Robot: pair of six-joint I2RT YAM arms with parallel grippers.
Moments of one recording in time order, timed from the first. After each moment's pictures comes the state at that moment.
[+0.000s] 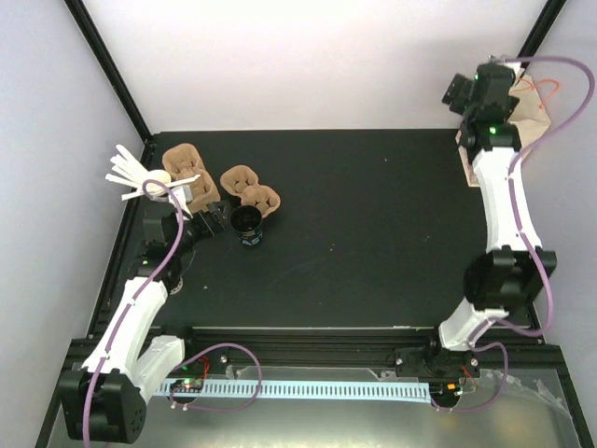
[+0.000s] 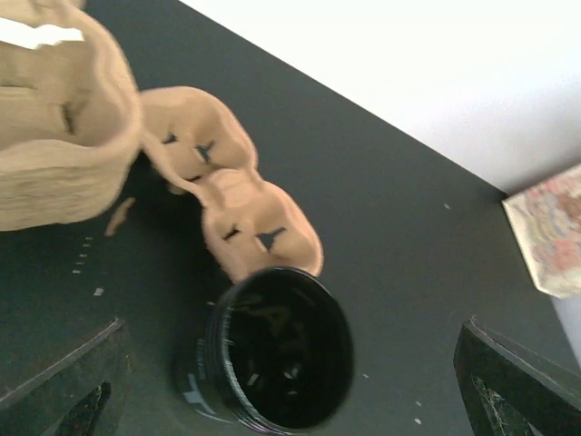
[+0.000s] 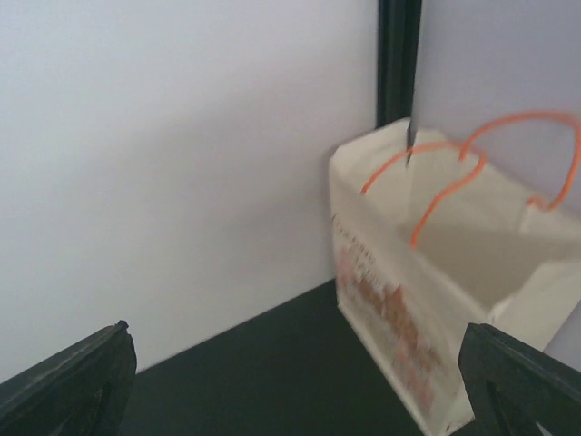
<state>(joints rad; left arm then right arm) -0.03 0.87 0.58 -0.15 0.27 -0.58 -0.03 1.62 1.74 -0.44 0.31 0.28</state>
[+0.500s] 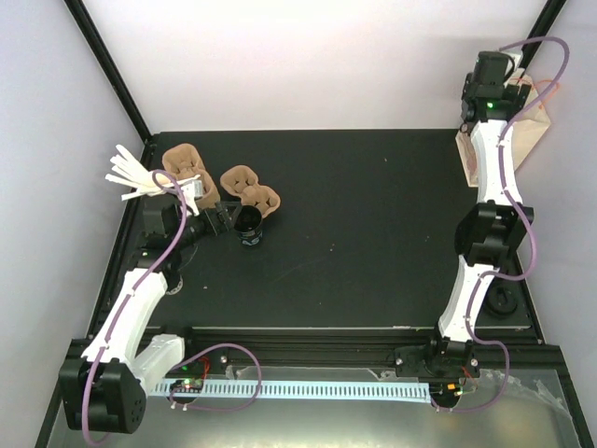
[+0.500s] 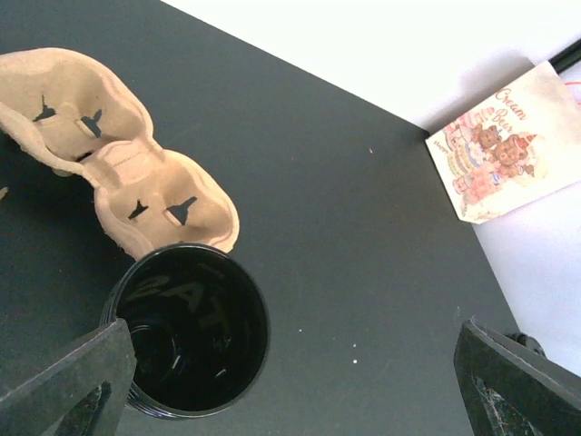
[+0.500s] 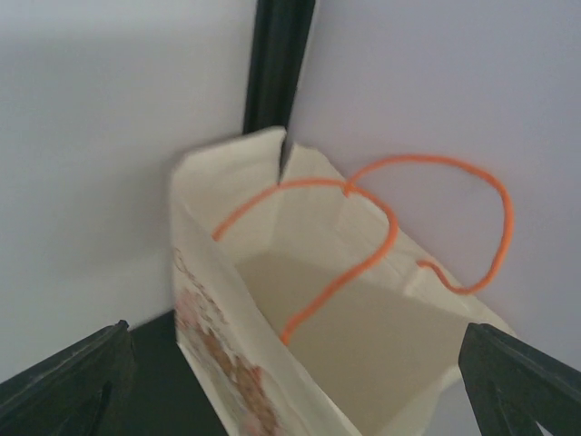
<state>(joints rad) -0.03 0.94 0.65 -0.16 0.53 -0.52 -0.10 2.13 2.34 -0.59 0.57 0.05</state>
